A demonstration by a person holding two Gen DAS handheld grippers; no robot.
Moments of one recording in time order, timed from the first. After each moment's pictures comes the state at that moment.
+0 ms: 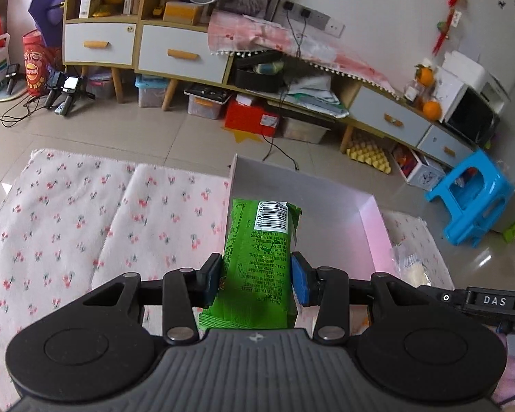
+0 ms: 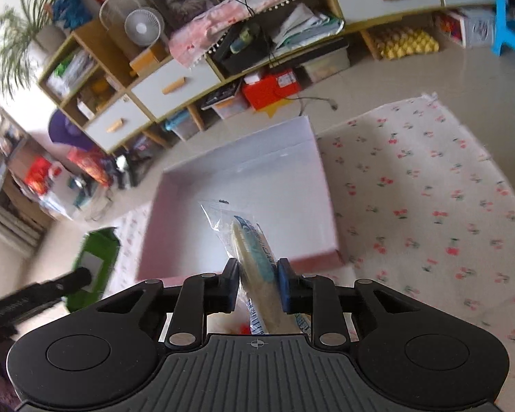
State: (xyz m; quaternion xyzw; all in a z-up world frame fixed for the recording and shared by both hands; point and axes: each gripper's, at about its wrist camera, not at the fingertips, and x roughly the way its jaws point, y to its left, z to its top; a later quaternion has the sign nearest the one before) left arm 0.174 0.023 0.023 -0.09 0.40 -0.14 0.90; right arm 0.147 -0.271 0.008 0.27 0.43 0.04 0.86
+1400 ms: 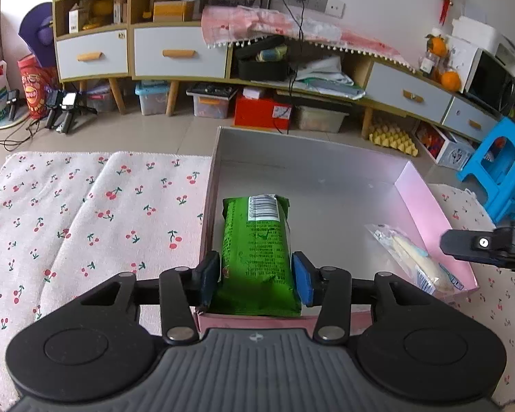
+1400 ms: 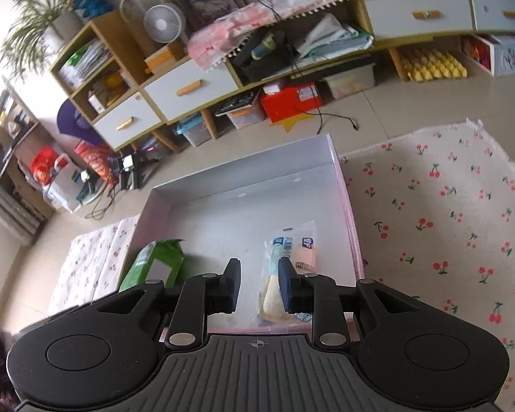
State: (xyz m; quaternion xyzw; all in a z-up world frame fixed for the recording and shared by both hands) left arm 0.186 -0.015 -0.029 -0.02 0.38 -0.11 0.92; right arm 0.186 -0.255 -0.020 0.21 0.41 0.06 0.89
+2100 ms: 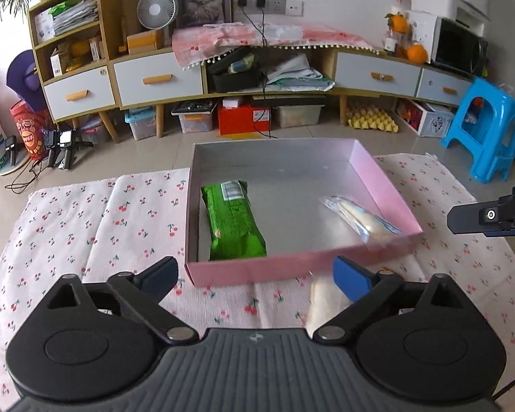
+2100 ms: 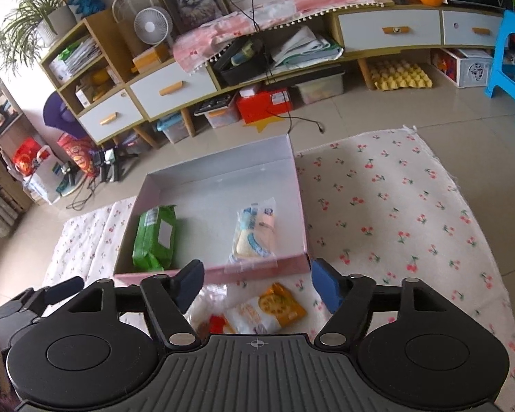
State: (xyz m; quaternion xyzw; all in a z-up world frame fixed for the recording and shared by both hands) left arm 0.129 -0.035 0.009 0.06 0.37 -0.13 0.92; right arm 0.113 -0.269 0.025 0.18 0.42 0.02 0.89
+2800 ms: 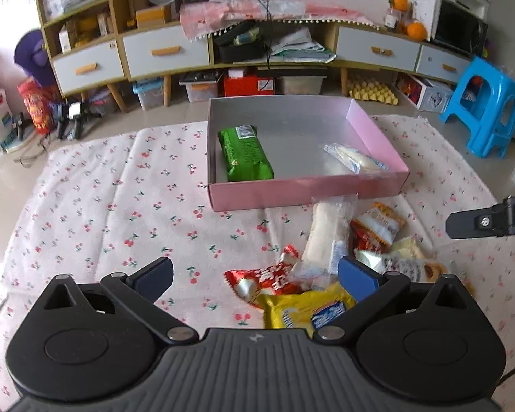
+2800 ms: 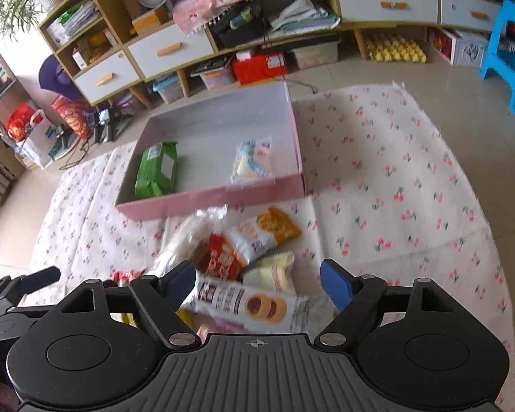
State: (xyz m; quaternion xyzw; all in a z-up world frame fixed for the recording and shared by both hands) left arm 0.076 -0.014 0.002 0.08 0.41 -0.12 0.90; right arm 0.062 -0.250 0.016 0.16 0.48 0.02 0.87
